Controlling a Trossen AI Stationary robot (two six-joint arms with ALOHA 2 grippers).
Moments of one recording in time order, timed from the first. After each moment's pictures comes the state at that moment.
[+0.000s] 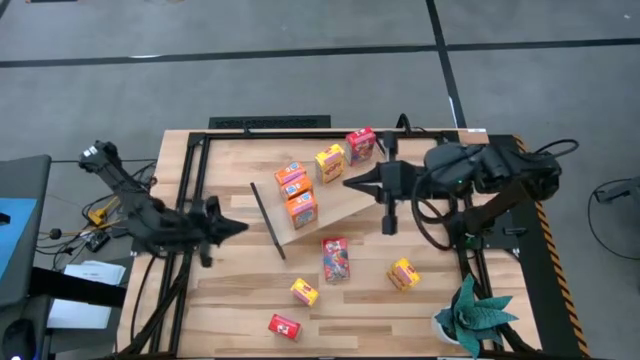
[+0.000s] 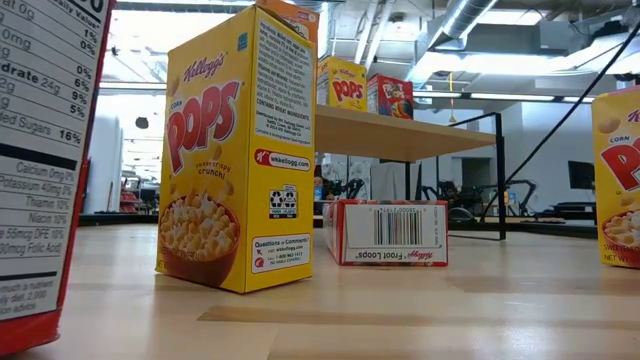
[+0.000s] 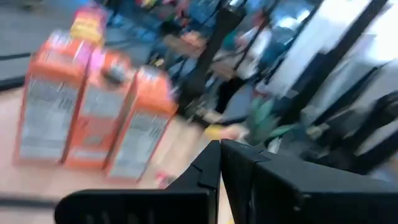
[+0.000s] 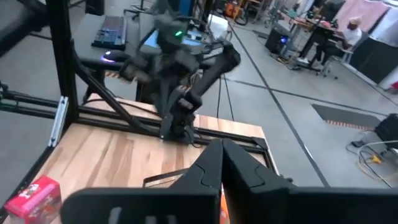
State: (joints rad) left arm -0.74 0.67 0.58 0.11 -0.92 -0.49; right arm 0.28 1.48 1.98 -0.75 0.40 -0.16
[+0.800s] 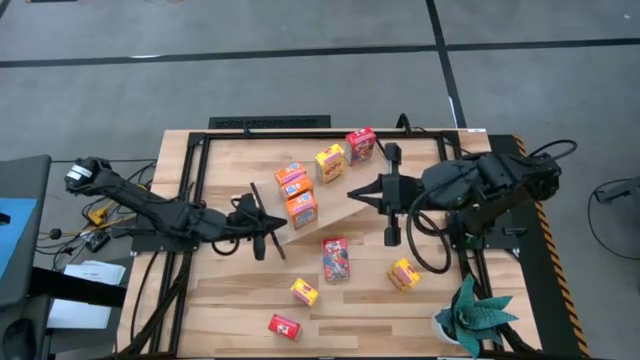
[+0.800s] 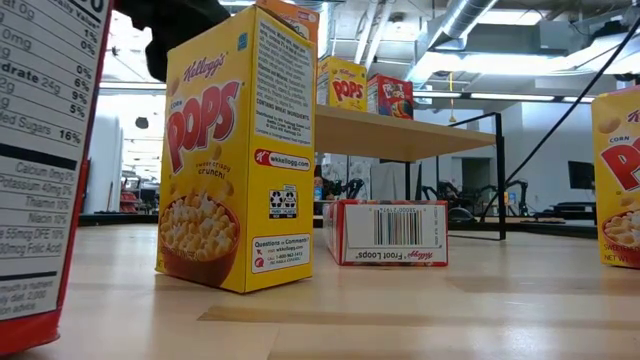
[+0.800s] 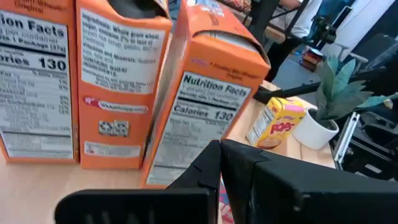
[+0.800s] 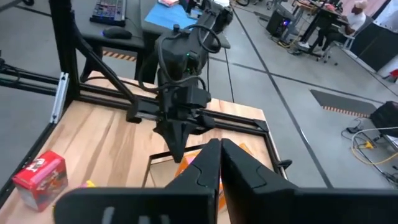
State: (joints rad) left arm -0.35 1.03 0.58 0.24 -0.61 -0.51; right arm 0.36 1.49 1.97 -0.84 0.48 -0.12
